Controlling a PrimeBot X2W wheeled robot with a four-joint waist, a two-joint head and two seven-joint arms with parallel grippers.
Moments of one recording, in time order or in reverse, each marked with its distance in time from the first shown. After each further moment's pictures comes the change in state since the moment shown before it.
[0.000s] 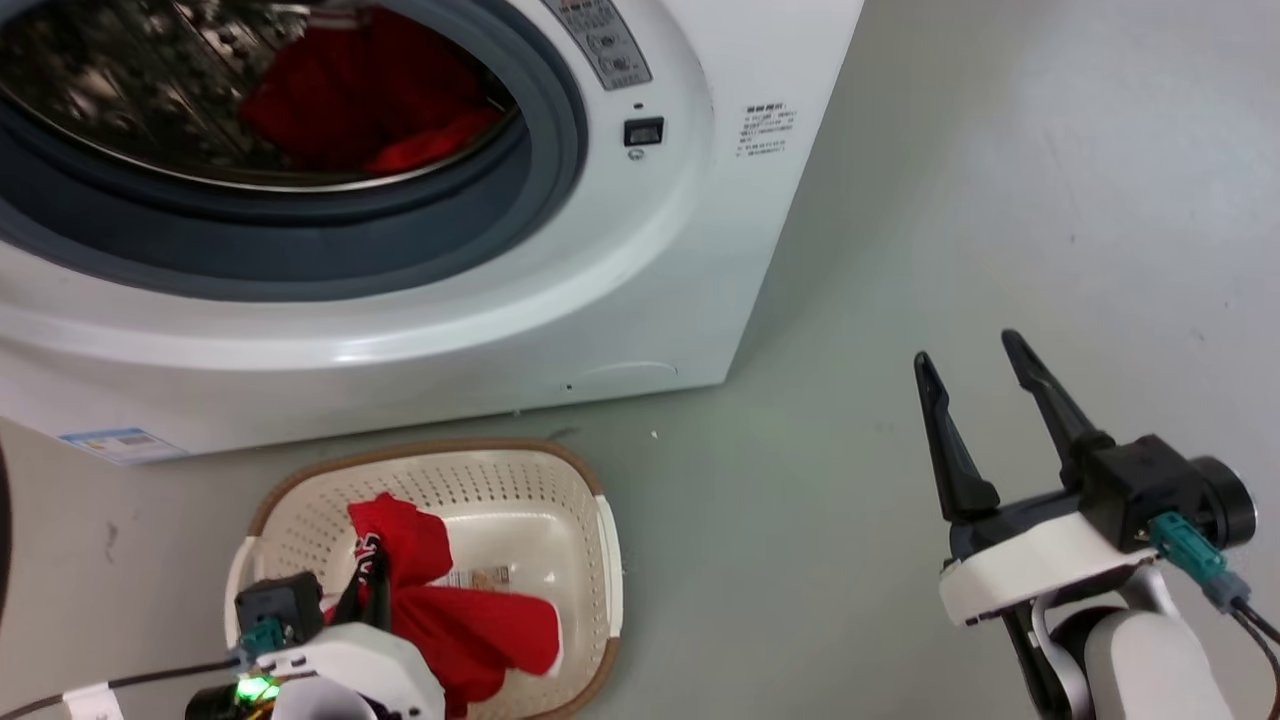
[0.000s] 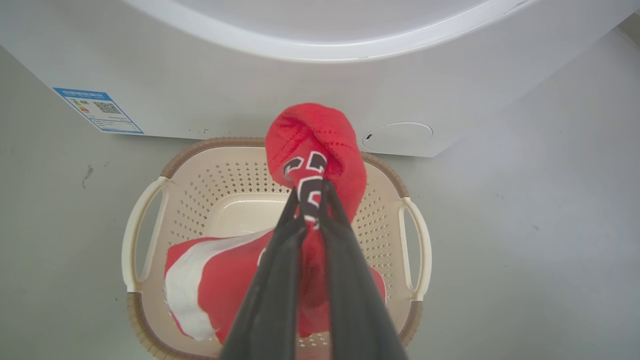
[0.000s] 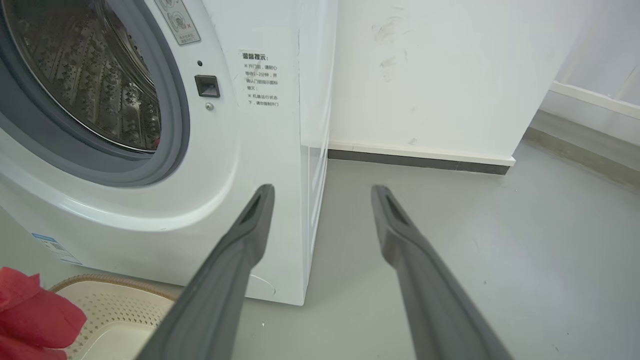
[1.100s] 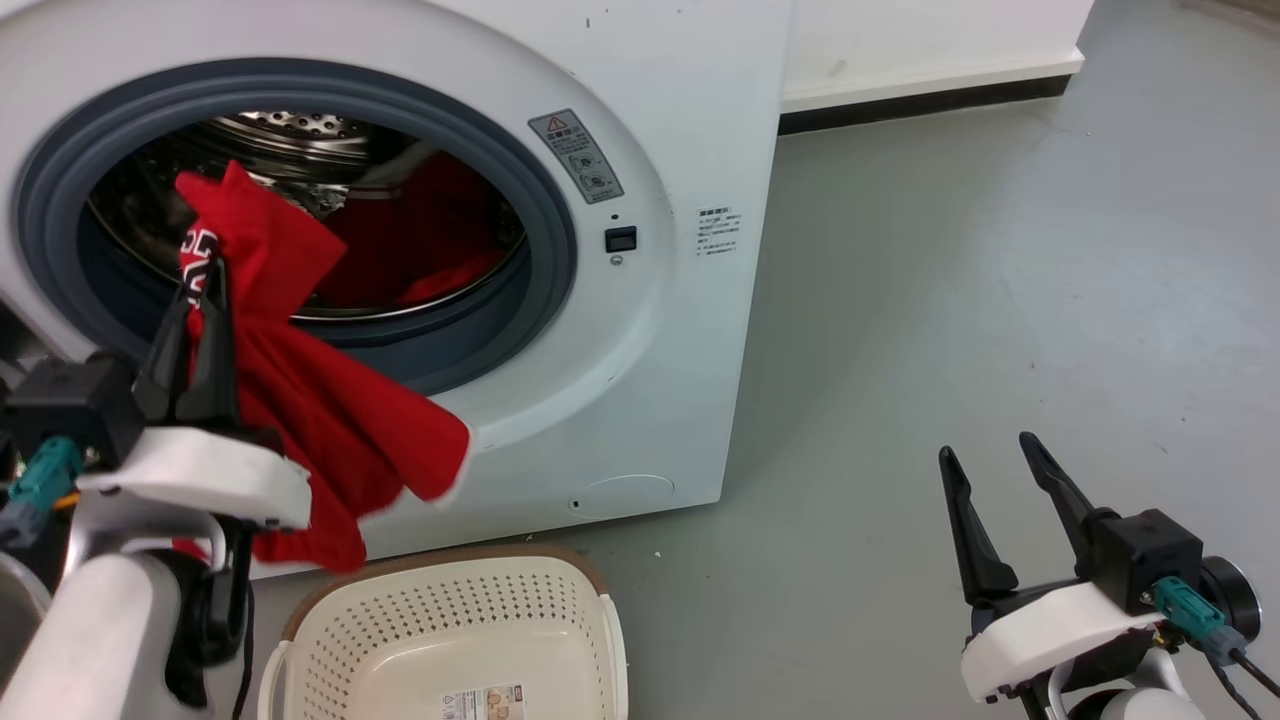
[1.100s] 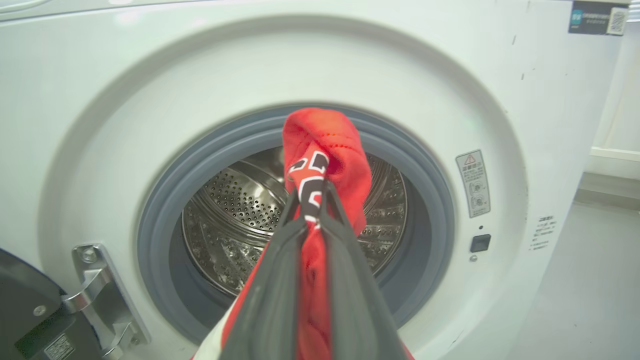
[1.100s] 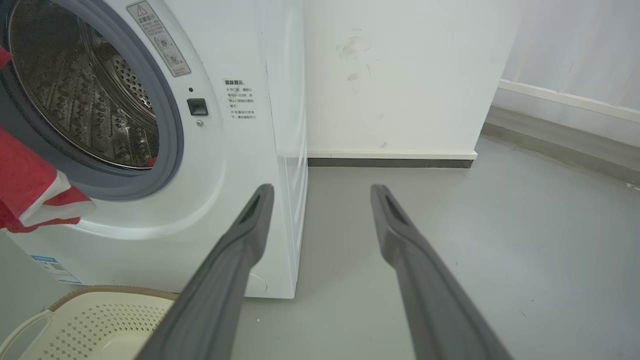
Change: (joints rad) left arm -0.178 0.235 0.109 -0.460 0.119 0.028 0.109; right arm 0.112 0.000 -0.045 0.056 0.026 0.000 0.006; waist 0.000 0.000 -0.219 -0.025
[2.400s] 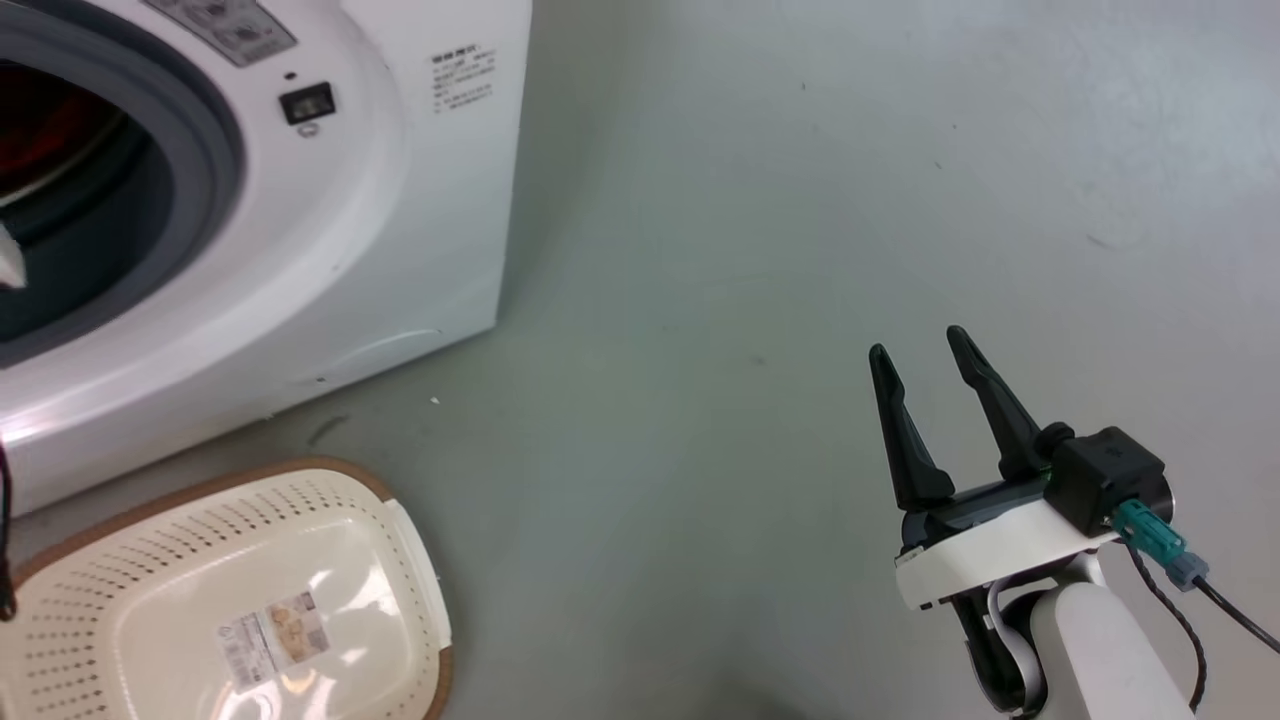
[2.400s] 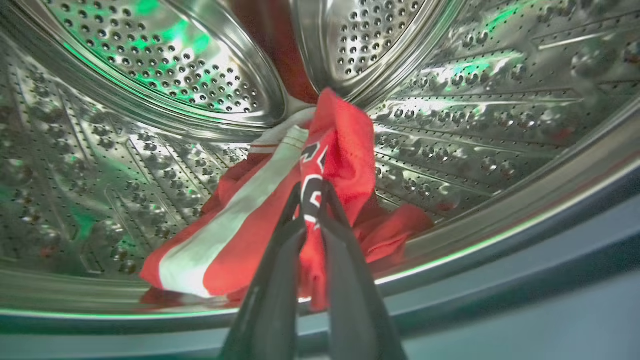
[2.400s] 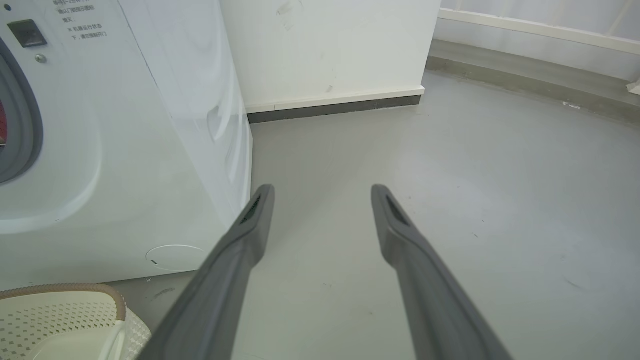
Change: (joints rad) left arm -0.601 0.142 0.045 0.778 0.042 -0.130 0.085; right arm -0.220 0.000 0.128 0.171 0.146 0.000 -0.186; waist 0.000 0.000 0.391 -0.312
